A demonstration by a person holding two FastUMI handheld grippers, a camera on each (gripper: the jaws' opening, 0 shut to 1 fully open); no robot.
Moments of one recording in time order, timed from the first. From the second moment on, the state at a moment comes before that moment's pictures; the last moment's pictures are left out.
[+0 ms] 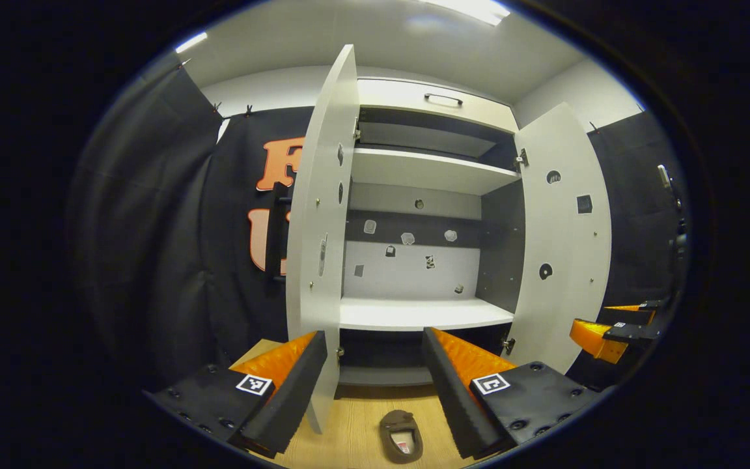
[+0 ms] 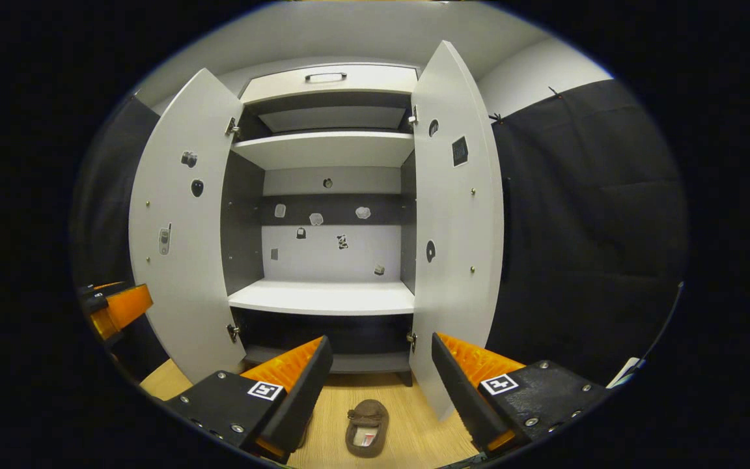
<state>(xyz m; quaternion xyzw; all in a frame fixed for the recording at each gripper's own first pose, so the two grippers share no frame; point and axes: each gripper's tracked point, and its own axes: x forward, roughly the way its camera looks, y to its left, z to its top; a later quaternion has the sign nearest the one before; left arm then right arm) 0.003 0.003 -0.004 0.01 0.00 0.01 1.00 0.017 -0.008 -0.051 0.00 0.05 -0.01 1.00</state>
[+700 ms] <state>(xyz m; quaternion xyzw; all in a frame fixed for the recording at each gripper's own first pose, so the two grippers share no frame) 0.011 0.022 -0.024 0.02 0.02 0.03 1.00 0.064 -0.006 -0.269 -0.01 0.23 -0.01 0.97</state>
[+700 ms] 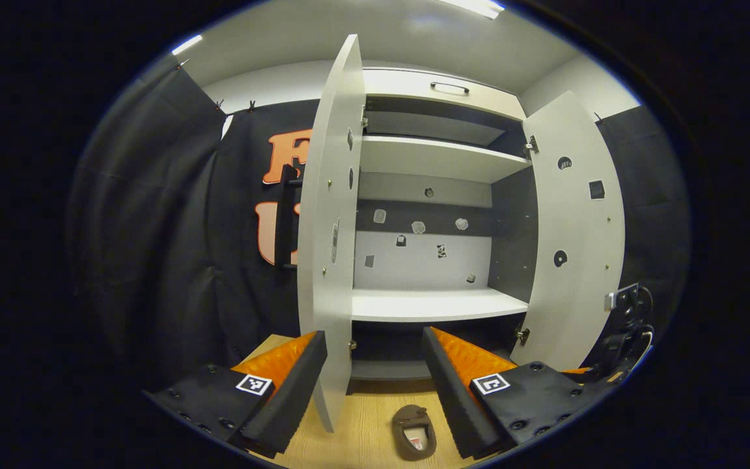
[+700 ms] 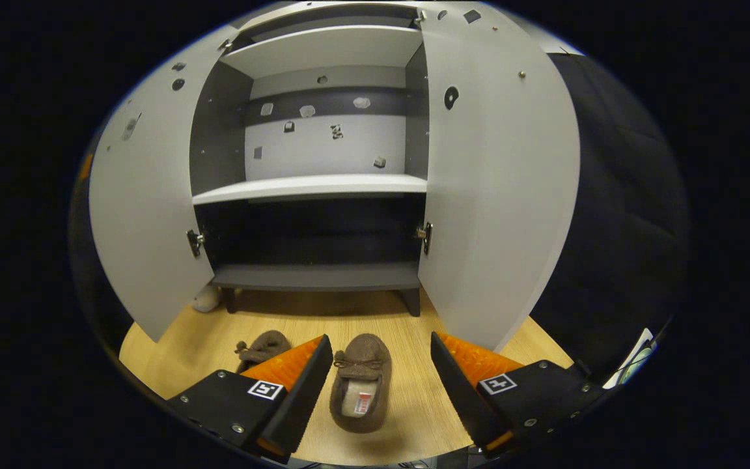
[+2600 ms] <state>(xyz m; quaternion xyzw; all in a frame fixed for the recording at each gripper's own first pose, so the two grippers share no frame) -0.004 0.038 -0.052 0.02 0.05 0.05 1.00 0.150 0.020 -0.140 -0.02 0.23 0.01 0.97</state>
